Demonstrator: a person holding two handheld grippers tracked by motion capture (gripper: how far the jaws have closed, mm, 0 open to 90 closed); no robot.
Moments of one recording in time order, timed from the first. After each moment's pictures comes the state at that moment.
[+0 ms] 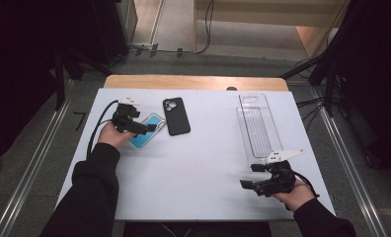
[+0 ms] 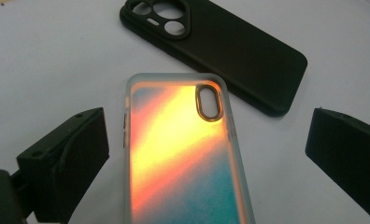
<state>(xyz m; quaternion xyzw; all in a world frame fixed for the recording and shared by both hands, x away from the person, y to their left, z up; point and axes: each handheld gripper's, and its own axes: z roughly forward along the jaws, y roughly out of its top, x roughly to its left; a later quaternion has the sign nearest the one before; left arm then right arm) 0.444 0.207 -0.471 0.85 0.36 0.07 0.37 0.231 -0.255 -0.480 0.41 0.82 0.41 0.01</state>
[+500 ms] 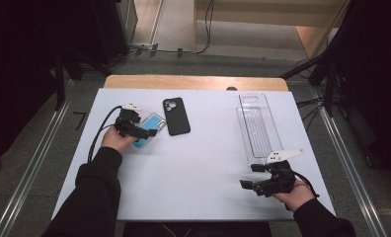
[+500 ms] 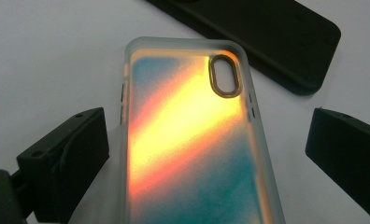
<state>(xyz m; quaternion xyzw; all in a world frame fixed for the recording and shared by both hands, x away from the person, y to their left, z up) 0.444 0.206 -0.496 0.86 0.37 0.07 0.35 0.231 -0.254 -0.480 0.41 0.82 0.41 0.01</state>
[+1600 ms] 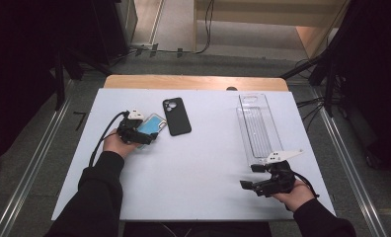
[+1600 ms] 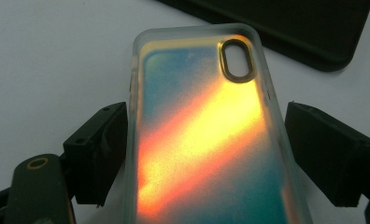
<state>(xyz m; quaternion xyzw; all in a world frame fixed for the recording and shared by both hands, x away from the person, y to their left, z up) 0.425 0.199 -0.506 0.86 0.35 0.16 0.34 0.231 -0.254 -0.481 0.41 0.82 0.41 0.01</state>
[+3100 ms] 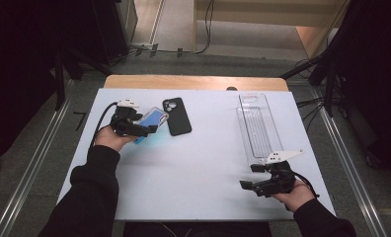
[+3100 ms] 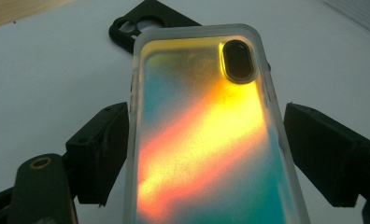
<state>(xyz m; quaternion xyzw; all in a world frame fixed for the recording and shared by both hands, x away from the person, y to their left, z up) 0.408 0.195 -0.437 0.85 0.37 0.09 0.37 0.230 -0.253 -0.480 0.40 0.82 0.41 0.01</state>
